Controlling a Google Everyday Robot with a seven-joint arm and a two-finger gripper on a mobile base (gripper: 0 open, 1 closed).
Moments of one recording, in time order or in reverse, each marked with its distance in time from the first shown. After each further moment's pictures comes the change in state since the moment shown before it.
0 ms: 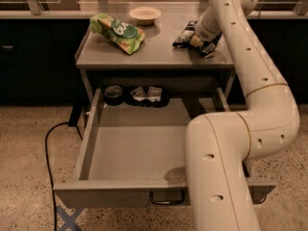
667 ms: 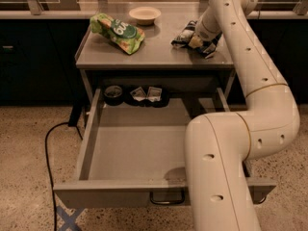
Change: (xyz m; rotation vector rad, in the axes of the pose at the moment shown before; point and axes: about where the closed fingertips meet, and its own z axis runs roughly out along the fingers) arm 0.000 0.000 0.000 0.000 0.000 0.000
